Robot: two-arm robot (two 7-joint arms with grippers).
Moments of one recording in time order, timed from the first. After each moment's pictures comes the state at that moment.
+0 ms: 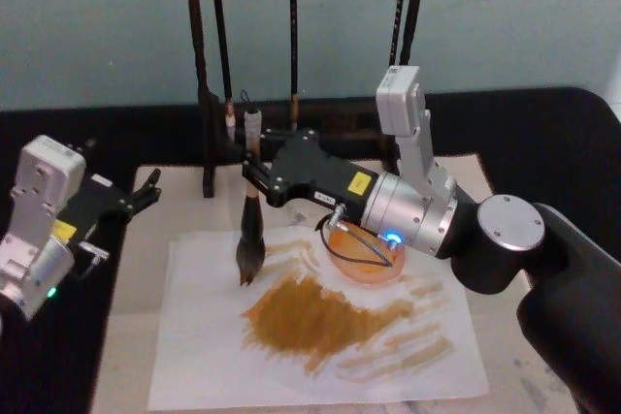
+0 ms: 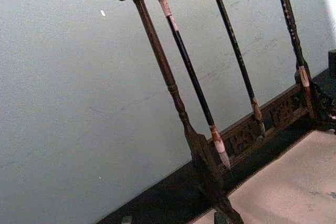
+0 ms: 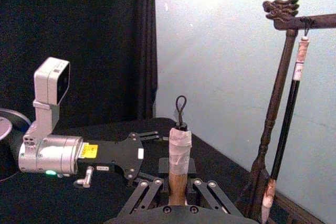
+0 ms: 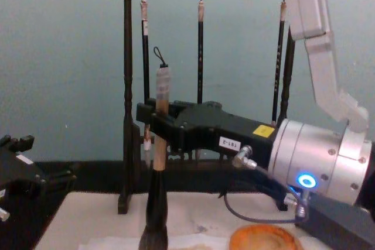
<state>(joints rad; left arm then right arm) -0.20 0.60 0.45 -1.41 -0.25 -0.12 0.03 0.50 0.23 -0.60 -1.18 0.47 -0.20 0.68</state>
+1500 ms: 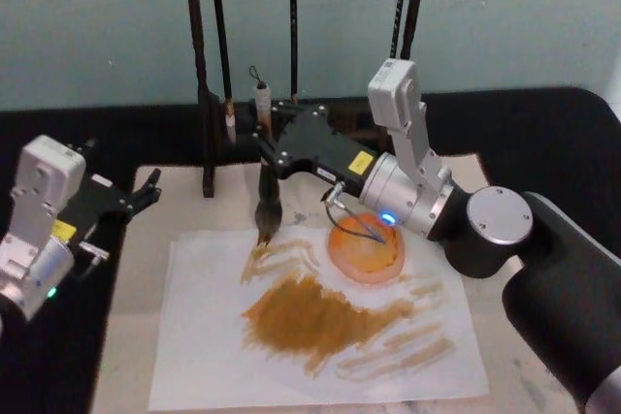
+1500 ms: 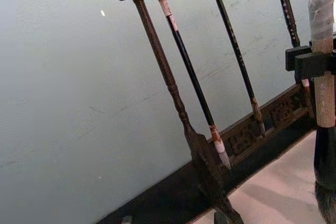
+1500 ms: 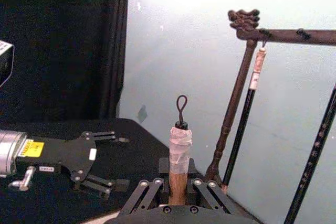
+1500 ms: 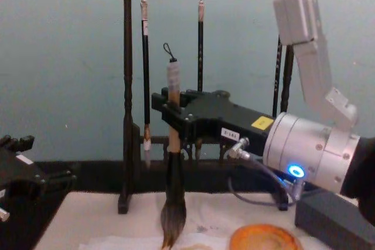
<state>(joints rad) -0.20 0.60 0.45 -1.41 -0.25 -0.12 0.03 0.55 0.16 -0.54 -1.05 0.33 -0.33 0.61</state>
